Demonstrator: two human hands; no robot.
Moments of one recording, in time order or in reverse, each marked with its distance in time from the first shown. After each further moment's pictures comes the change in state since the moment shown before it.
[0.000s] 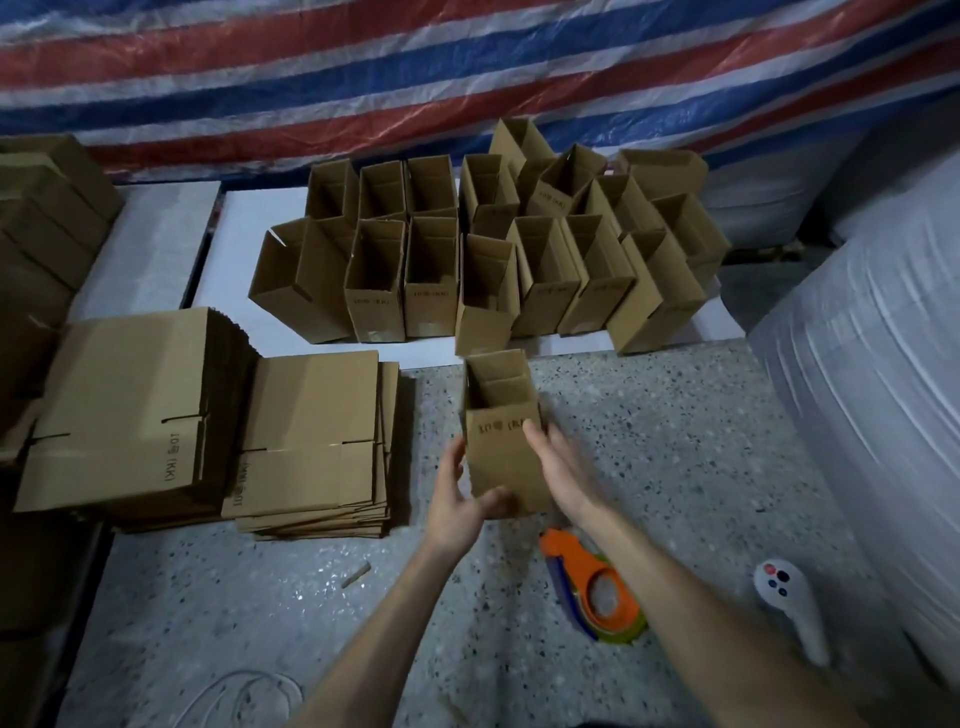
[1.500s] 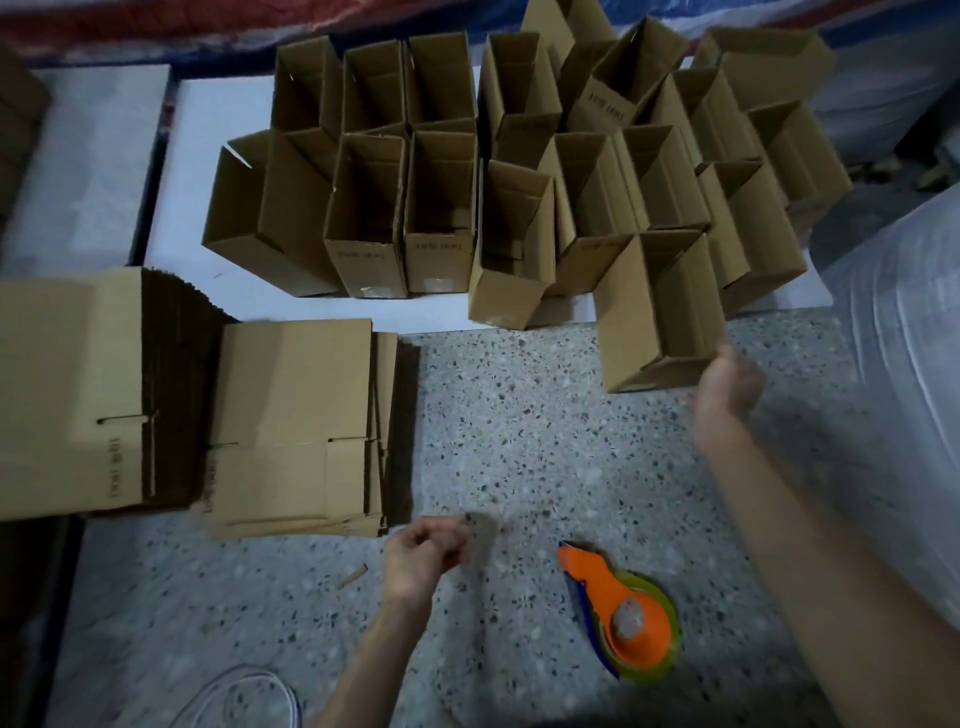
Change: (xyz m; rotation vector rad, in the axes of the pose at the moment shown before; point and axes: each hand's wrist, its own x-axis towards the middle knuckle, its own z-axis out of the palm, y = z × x) left_hand 0.041 -0.066 -0.032 -0.222 0.354 -0.533; right_hand 0.158 0.001 -0.117 0.487 0.944 0.321
